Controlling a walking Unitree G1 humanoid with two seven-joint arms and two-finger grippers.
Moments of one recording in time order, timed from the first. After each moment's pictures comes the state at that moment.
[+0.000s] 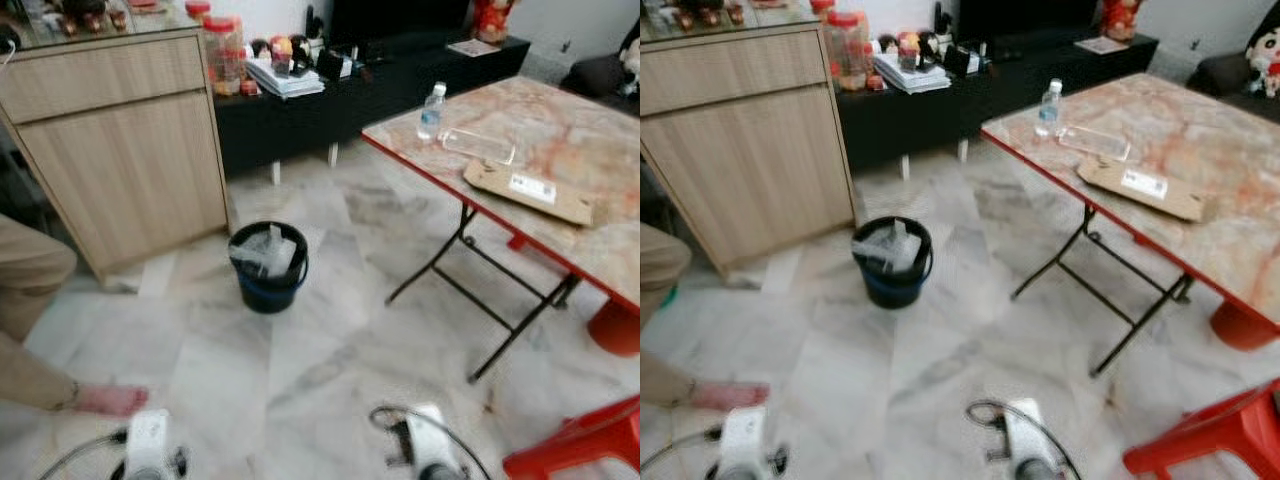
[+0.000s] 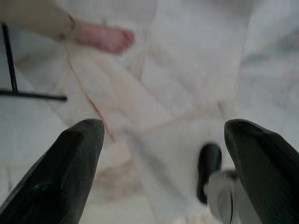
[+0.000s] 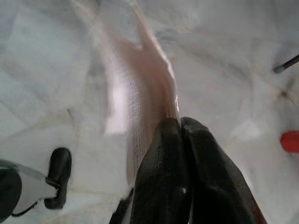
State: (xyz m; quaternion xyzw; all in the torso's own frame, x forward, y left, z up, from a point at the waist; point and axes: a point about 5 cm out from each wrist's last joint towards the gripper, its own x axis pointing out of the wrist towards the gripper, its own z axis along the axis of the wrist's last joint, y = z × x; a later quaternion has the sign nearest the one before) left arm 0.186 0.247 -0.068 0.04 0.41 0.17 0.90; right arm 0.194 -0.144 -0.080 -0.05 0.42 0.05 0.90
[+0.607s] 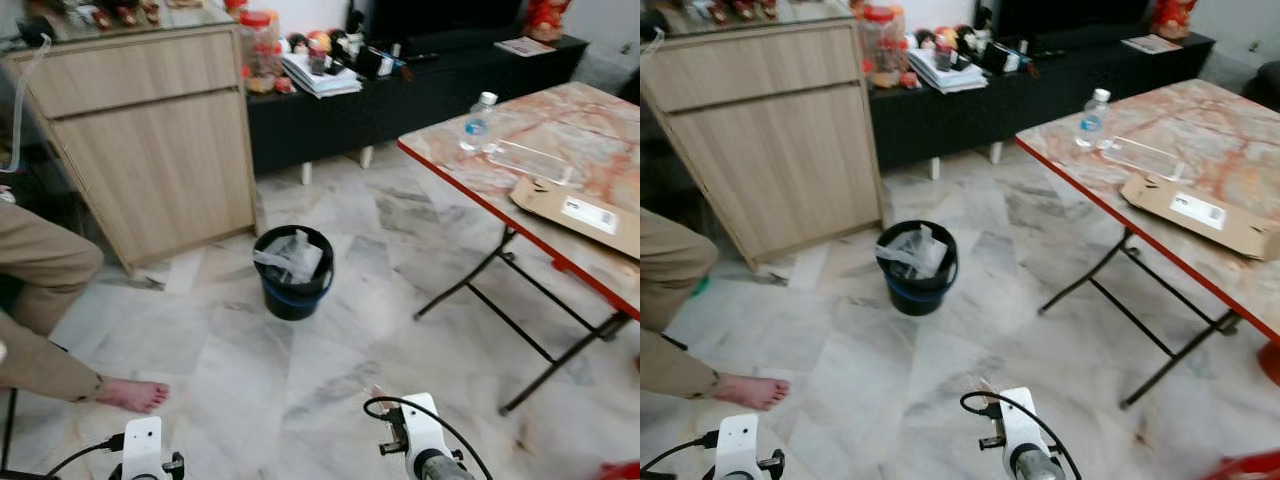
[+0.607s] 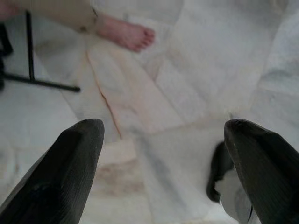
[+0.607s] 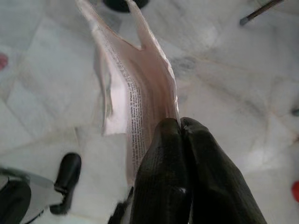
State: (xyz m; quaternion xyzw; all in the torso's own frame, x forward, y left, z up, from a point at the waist) left arm 0.184 0.248 -0.069 0.04 0.41 0.17 0.89; right arm 0.200 -0.148 -0.076 -0.05 0.41 0.05 0.91
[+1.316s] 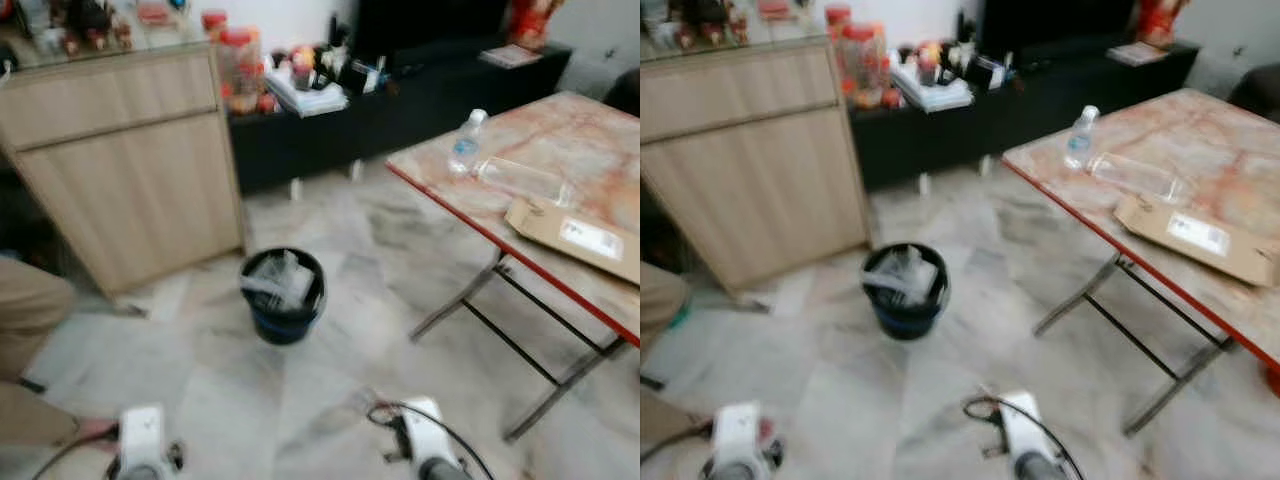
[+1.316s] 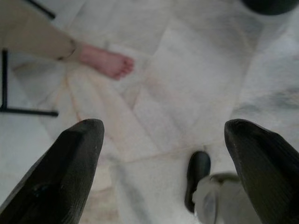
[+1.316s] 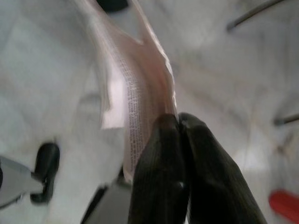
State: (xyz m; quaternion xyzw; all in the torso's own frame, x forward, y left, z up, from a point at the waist) left arm 0.190 0.235 -0.070 0.03 0.40 0.16 0.90; right arm 0.188 -0.163 -0.082 -0.05 0.43 0.04 0.90
